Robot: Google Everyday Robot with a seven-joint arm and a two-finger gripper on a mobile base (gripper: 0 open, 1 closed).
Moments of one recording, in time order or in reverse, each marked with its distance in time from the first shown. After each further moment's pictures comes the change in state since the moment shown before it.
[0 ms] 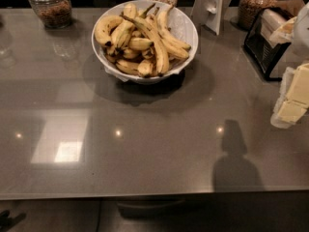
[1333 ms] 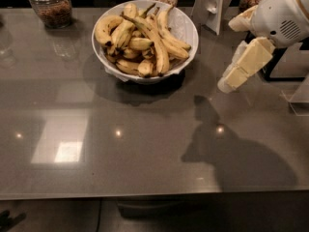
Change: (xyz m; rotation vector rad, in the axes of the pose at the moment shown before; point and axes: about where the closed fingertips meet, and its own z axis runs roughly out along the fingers) arm -0.081 -0.053 0.032 -0.064 -0.420 0.074
